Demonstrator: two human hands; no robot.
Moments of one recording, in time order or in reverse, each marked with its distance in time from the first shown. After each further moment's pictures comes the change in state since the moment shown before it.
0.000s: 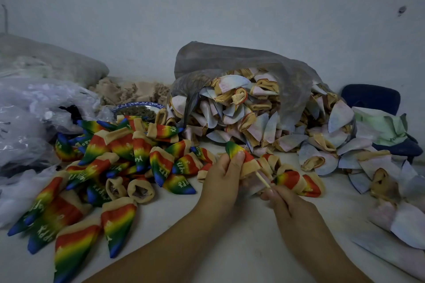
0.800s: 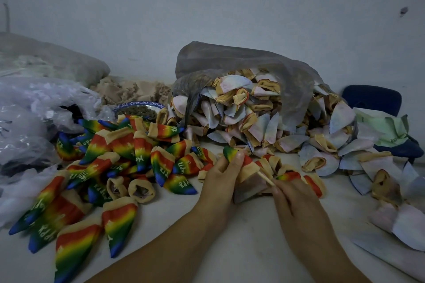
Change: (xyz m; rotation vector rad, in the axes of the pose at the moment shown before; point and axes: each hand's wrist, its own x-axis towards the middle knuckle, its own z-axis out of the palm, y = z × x) left_hand 0.000 0.000 0.002 -0.265 -0.054 -0.194; right_hand 0.006 0.007 0.000 -0.189 0.191 -0.159
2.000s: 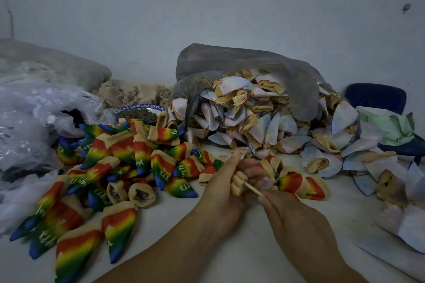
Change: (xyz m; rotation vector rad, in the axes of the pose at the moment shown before) left_hand -0.002 0.008 0.005 -0.512 -0.087 -0.236; right_hand -0.005 -0.014 -0.002 -0.157 0.019 -0.170
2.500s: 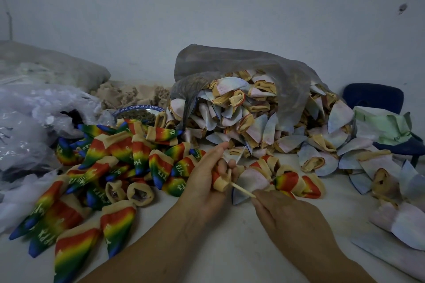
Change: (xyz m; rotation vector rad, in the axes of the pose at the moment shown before) left_hand -0.002 0.023 -0.002 -0.135 0.066 0.084; right_hand 0.005 -0.003 -0.008 -0.119 -0.056 -0.146
